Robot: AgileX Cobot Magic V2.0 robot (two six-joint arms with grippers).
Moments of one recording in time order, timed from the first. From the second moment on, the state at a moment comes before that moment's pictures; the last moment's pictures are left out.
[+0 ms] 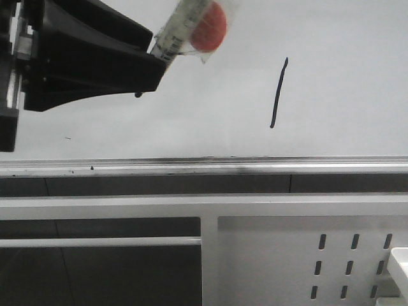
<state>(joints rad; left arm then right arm) -0.57 1.17 -0.53 1.15 -0.56 -0.49 0.82 1.17 -1.14 0.17 0.76 -0.28</state>
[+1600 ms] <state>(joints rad) -0.57 1.20 -0.51 0.92 -0.59 -0.49 0.82 1.10 -1.16 0.11 0.75 -0.29</state>
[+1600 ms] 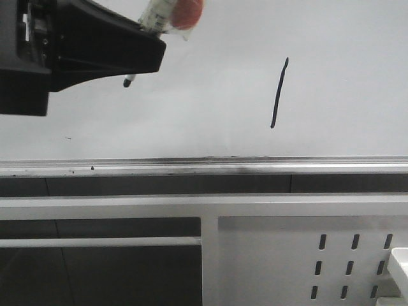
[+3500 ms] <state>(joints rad) -0.58 1.67 -0.29 0.10 -1.16 -0.26 0.81 0.98 -1.06 0.04 0.79 -0.28</state>
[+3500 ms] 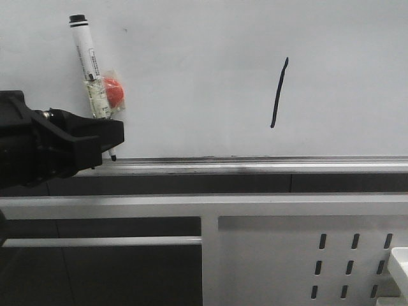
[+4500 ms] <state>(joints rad) -0.58 1.66 -0.29 0.09 -1.16 -0.26 0.81 0.98 -1.06 0.02 0.77 -0.28</state>
